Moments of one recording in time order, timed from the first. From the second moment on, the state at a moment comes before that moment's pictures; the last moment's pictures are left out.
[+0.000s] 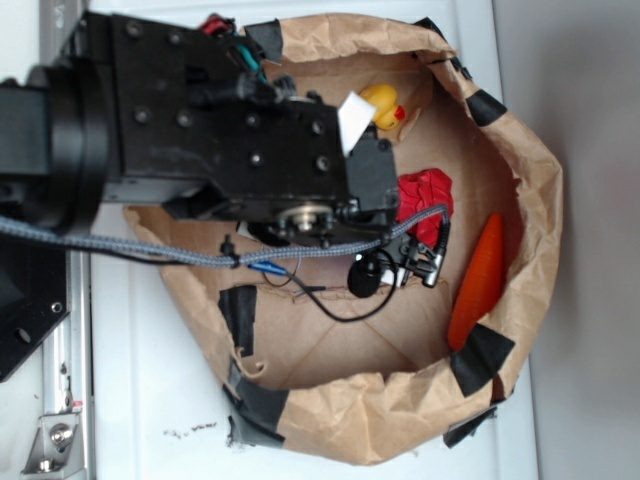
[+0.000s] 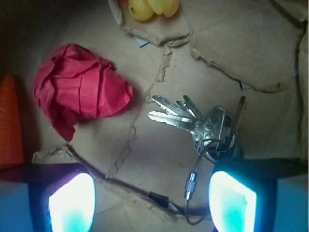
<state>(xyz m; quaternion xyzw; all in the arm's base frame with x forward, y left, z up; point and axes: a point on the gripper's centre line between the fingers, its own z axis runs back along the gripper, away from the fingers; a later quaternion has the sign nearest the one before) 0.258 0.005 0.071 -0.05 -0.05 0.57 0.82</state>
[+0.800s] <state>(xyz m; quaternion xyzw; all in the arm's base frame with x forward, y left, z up) 0.252 0.006 0.071 -0.02 -0.02 0.53 0.84</state>
